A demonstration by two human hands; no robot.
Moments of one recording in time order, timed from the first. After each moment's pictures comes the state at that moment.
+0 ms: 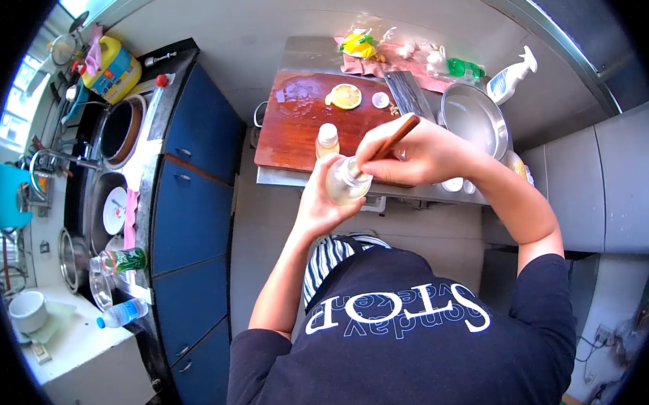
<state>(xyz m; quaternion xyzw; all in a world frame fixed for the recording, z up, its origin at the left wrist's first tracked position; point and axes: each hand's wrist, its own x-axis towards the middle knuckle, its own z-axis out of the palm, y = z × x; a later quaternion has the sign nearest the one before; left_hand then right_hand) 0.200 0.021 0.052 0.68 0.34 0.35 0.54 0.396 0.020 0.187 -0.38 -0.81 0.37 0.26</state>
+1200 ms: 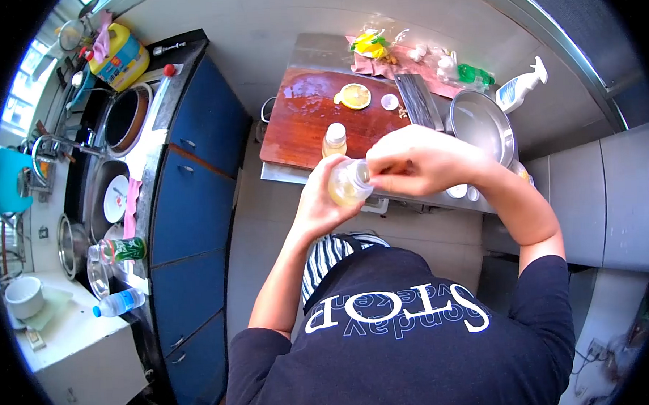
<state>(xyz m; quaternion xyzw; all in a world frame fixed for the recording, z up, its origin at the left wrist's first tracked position) 0.192 0.025 0.044 0.71 0.34 0.35 0.51 0.399 0.029 0.187 -0.33 -0.88 0.32 0.13</state>
